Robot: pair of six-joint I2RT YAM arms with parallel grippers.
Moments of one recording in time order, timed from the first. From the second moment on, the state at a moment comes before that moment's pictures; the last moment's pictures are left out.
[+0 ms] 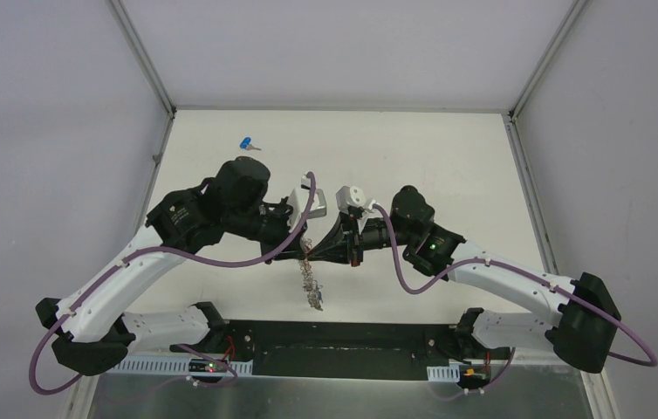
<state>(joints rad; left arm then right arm) -0.87 1.07 1.40 -1.01 0.49 0.14 0.96 1.17 0.80 0.34 -0.79 0.15</state>
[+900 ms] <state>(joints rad) -0.87 0.86 1.22 -0.75 0.42 0.05 0.95 1.11 0.76 0.33 -0.71 0.18</state>
